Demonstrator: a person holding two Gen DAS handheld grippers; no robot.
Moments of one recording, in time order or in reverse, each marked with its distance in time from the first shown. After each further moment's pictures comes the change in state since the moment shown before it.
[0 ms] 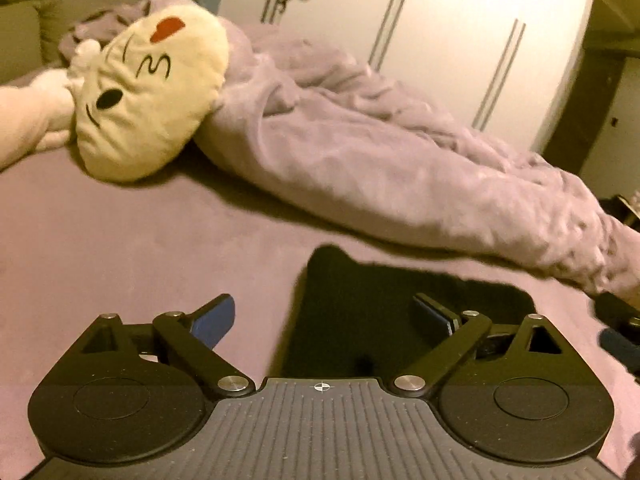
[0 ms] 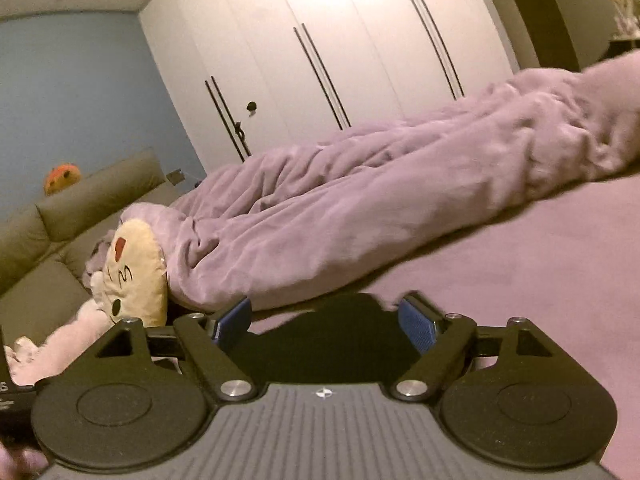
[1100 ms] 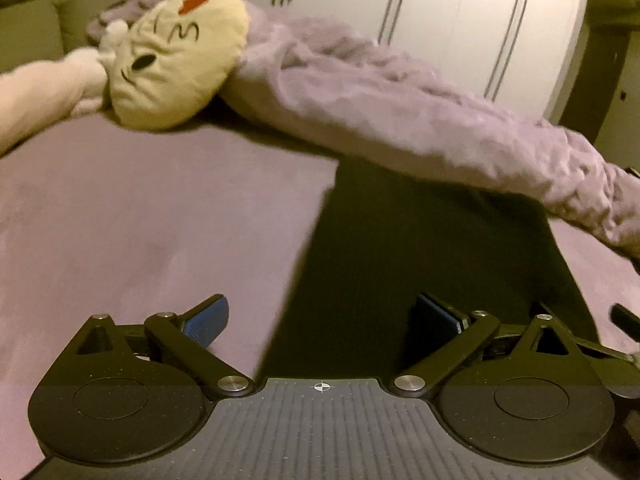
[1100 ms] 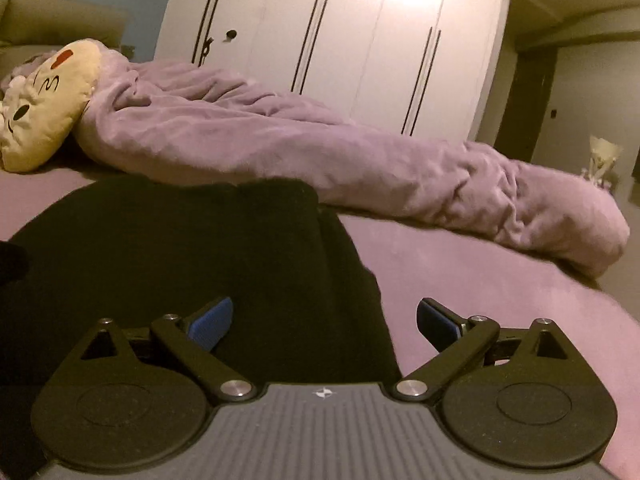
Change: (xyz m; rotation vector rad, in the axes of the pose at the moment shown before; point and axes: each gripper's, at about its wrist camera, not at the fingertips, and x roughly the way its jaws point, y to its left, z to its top) left arm -0.058 0.001 -0.082 0.043 0.079 0.037; right arm -0.011 0.025 -0.099 -0.514 0.038 -0.417
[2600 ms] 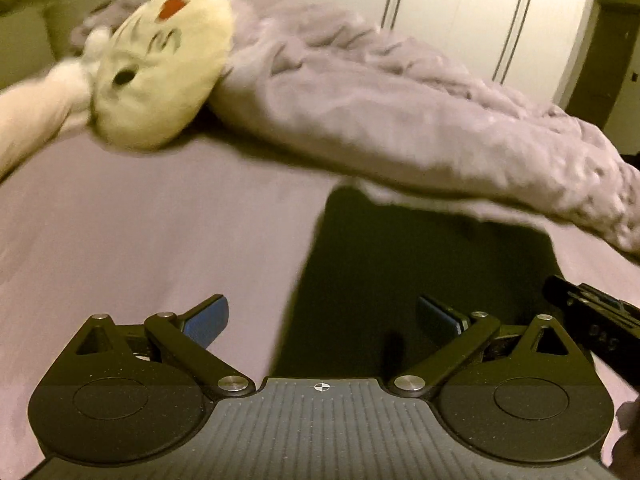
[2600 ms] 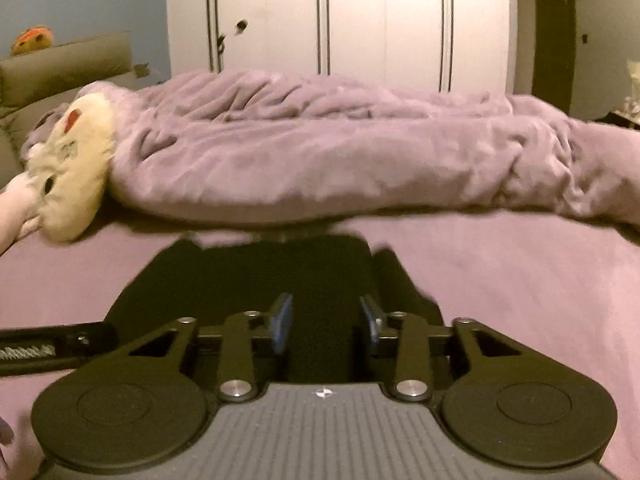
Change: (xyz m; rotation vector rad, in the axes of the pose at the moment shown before) left arm 0.042 -0.021 0.069 0.033 0.028 0.061; right arm 0.028 -0.003 0.082 0.185 0.109 0.187
